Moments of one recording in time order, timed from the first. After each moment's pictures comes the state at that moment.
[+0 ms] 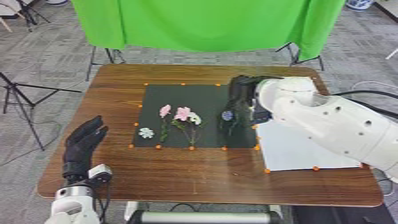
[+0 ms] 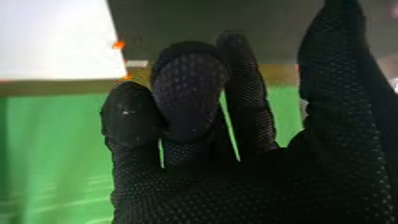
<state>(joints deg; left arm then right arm) 120.9 -62.8 -90.0 -107.2 49.8 17.4 24.9 -32.4 -45.7 16.9 -91.0 -94.7 -15.1 28.2</state>
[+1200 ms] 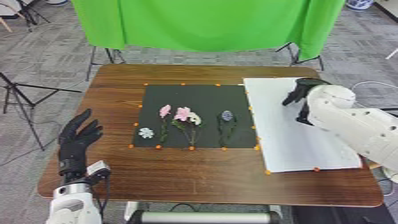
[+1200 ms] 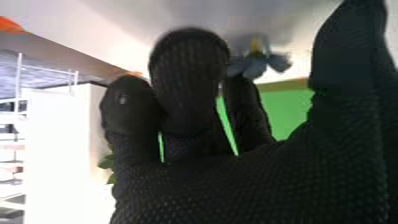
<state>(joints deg) 119.7 -61.9 -88.5 -107.2 52.3 24.0 28.4 -40.2 -40.8 24.6 -74.9 -94.3 -4.1 40.0</state>
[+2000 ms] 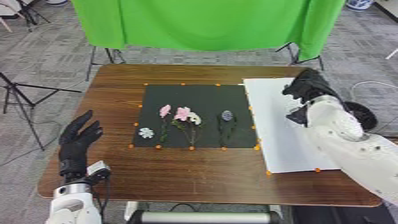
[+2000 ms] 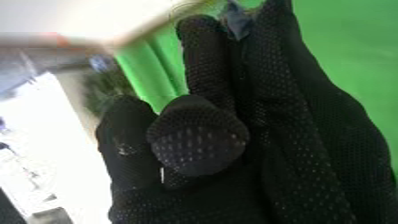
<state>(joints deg) 119.7 -62.0 -88.7 -107.1 51.6 23.2 27.6 -62.6 -36.2 44.2 -96.6 -105.4 20.7 37.5</state>
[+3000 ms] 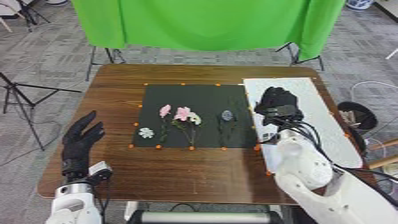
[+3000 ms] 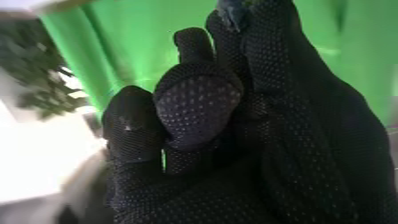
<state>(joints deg) 119.7 -61.9 -88.6 -107.2 51.8 22.0 26.1 -82.2 -46.1 51.5 -110.1 -138.0 13.8 38.6</state>
